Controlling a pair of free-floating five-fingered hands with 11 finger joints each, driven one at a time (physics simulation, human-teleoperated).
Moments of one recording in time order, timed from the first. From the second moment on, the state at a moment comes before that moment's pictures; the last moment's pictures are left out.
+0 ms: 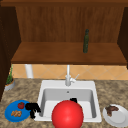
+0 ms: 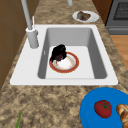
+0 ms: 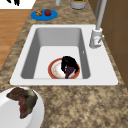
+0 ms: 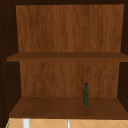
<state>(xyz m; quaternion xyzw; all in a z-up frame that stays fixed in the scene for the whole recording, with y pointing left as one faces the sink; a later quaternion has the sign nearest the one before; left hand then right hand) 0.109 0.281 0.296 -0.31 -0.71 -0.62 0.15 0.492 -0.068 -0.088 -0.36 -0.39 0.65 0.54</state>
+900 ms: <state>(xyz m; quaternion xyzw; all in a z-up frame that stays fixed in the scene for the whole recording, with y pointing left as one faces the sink) 0.109 0.281 0.296 -0.31 -0.71 -0.62 0.15 0.451 -0.074 -0.017 -0.38 -0.42 0.63 0.53</state>
